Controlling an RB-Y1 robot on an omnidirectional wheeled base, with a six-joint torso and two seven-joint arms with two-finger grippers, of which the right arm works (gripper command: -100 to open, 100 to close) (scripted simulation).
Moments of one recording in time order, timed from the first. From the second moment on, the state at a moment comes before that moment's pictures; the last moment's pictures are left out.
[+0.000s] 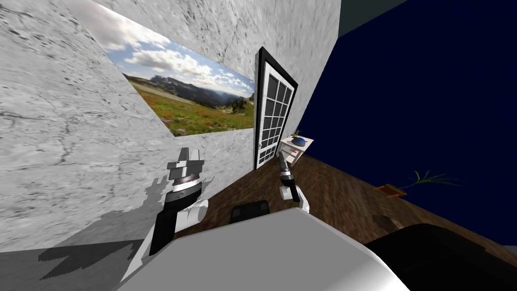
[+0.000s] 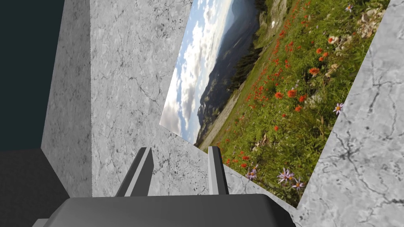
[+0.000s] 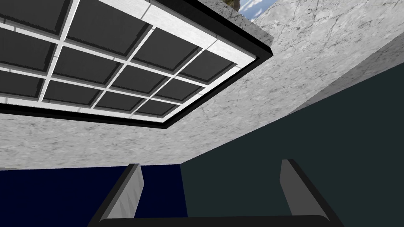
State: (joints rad) arm 0.35 -0.08 -0.01 -1.88 0.07 -0.62 0.34
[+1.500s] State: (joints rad) arm 0.22 -0.15 -0.05 -1.45 0.17 -0.77 0.59
